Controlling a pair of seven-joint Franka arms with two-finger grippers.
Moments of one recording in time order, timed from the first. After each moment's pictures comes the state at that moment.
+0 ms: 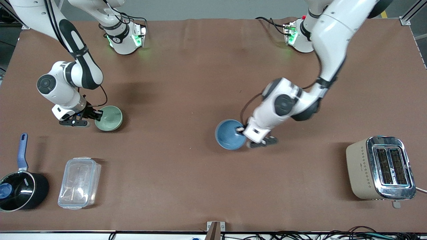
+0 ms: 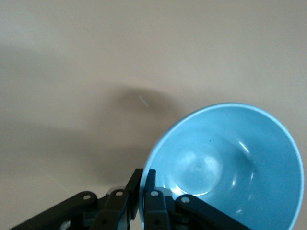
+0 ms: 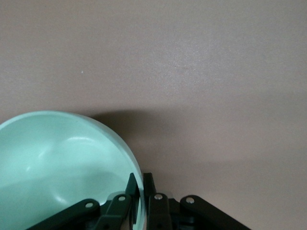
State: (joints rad) left arm -0.23 0.66 -0.46 -1.69 0.05 2.39 -0.87; right arm 0.01 0.22 -0.13 -2.43 0.02 2.65 -0.08
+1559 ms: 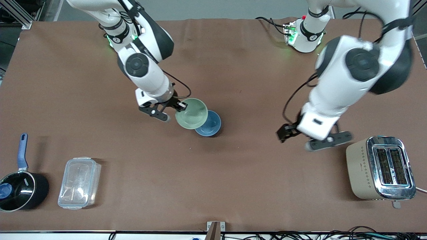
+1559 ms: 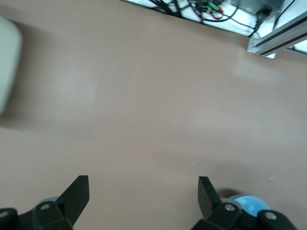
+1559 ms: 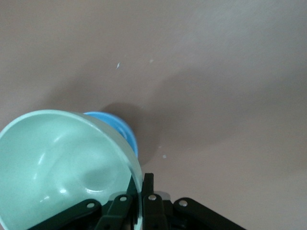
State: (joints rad) left arm -0.23 0.35 -0.15 -1.35 0.05 1.85 -0.58; right arm 0.17 0.33 0.48 -1.89 0.00 2.25 1.08
